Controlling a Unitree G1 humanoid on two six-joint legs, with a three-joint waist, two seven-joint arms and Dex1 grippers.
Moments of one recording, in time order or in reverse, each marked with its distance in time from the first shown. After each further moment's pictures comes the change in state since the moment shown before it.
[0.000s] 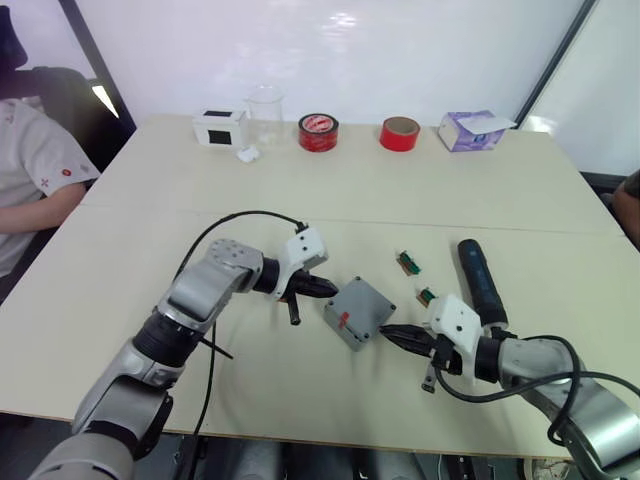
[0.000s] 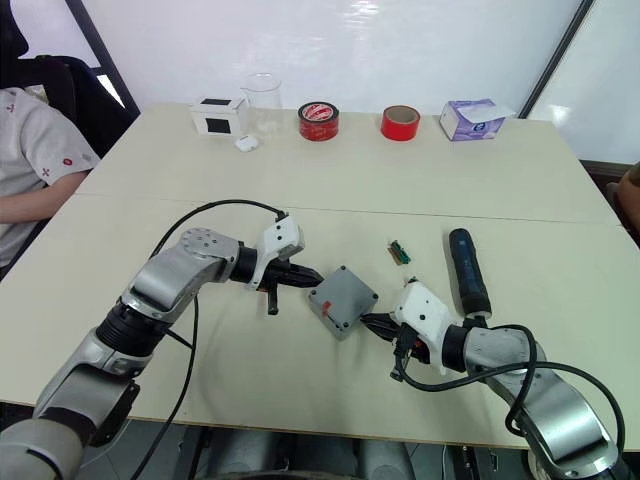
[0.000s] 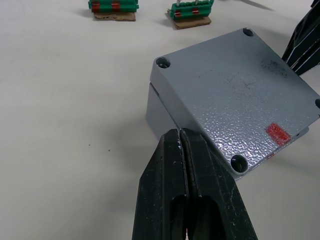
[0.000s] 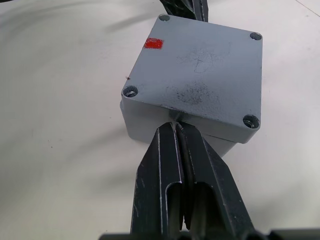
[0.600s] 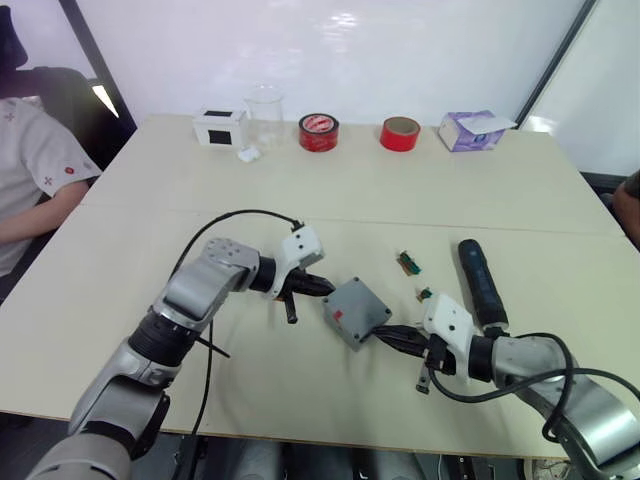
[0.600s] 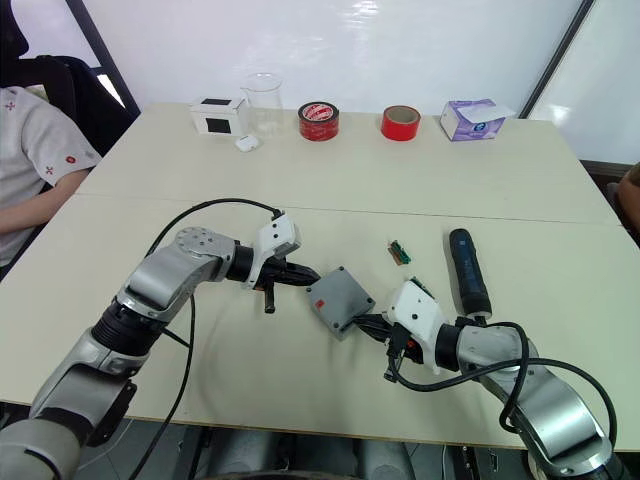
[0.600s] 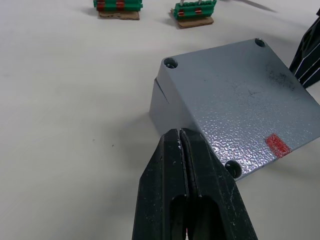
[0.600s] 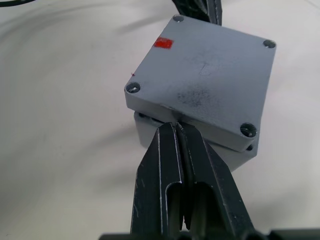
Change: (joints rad) left arm 0.001 0.013 0.009 -0.006 -0.019 0.010 0.000; right arm -0.019 0.005 0.028 -0.024 0.006 0.045 -0.003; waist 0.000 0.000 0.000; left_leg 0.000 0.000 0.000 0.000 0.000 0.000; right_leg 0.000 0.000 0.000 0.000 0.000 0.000
